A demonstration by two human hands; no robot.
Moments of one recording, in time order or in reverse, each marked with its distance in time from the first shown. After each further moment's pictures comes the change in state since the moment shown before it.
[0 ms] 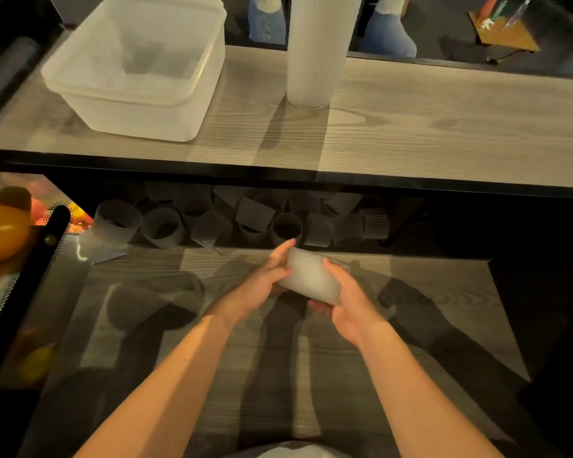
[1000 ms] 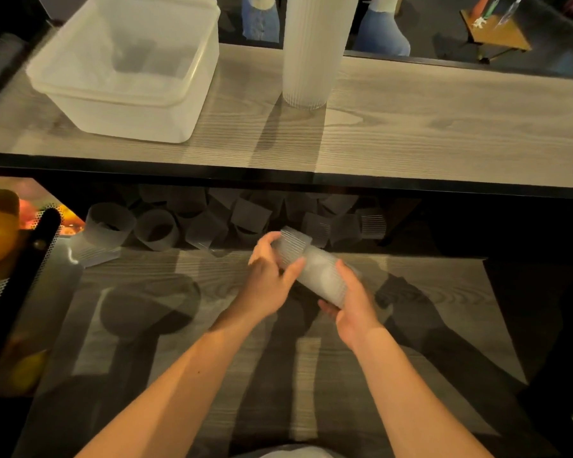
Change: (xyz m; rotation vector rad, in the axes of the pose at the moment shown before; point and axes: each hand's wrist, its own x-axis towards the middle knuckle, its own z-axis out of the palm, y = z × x) left_hand 0.009 -0.001 0.015 0.534 0.453 0.182; right_hand 0.007 0.007 -0.004 0.129 0.246 -0.082
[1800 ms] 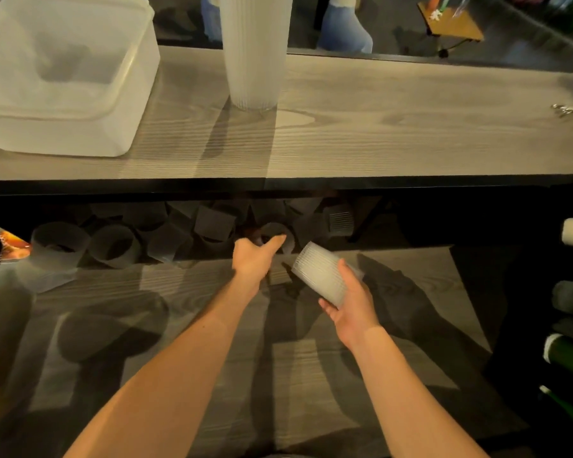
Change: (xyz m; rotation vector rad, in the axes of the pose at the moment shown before) left_hand 0.054 0.040 0.039 -0.402 0.160 -0.437; right_hand 0.015 -0.019 -0.041 0.133 0.128 -0.020
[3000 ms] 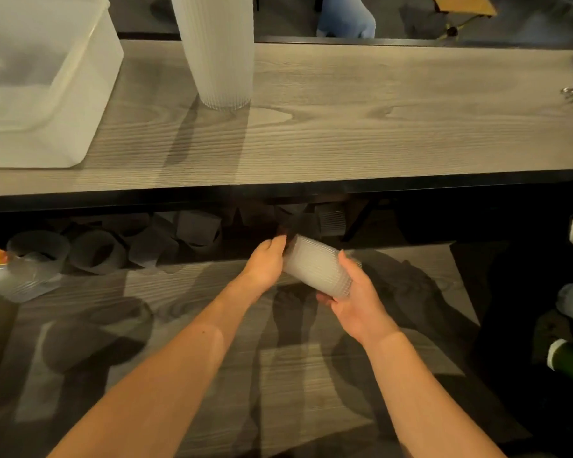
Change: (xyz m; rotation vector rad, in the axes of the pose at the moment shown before) left_hand -0.002 0.006 0.040 0.250 -0.312 -0.017; right_hand 0.020 -0.042 -0.015 -0.024 -0.238 0.104
